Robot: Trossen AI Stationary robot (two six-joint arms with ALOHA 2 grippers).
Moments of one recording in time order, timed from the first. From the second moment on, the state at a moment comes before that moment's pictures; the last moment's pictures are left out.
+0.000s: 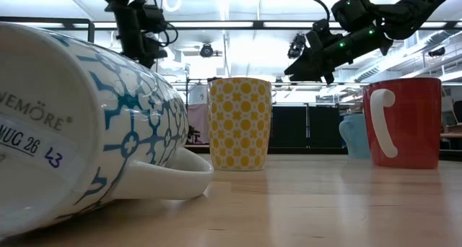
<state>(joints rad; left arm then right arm) 0.92 1.46 1.34 -0.99 -0.18 -0.22 -0.59 1.14 0.57 0.30 -0.13 0.10</state>
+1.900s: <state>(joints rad) 0.92 1.60 1.41 -1.22 -0.21 -0.43 -0.59 1.14 0.57 0.30 -0.13 0.10</state>
